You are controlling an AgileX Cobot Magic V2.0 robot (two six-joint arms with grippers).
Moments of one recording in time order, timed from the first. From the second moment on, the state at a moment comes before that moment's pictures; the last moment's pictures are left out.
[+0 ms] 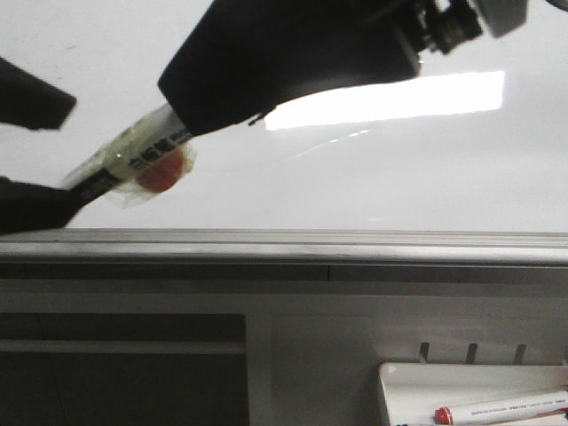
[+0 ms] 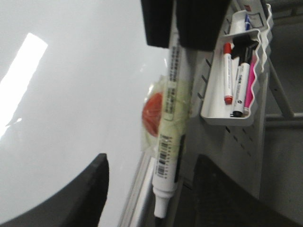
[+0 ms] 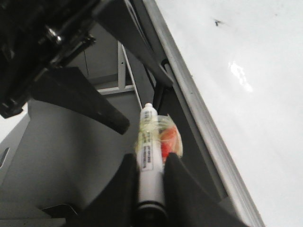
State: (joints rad) left arm -0.90 0.76 -0.36 0.54 0.03 0.16; right arm 0.96 1.13 -0.78 0.60 0.29 -0.85
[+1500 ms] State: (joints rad) left arm -0.23 0.31 -0.41 0.26 0.15 -0.23; right arm 0.76 1.15 -0.83 0.75 0.23 -0.80
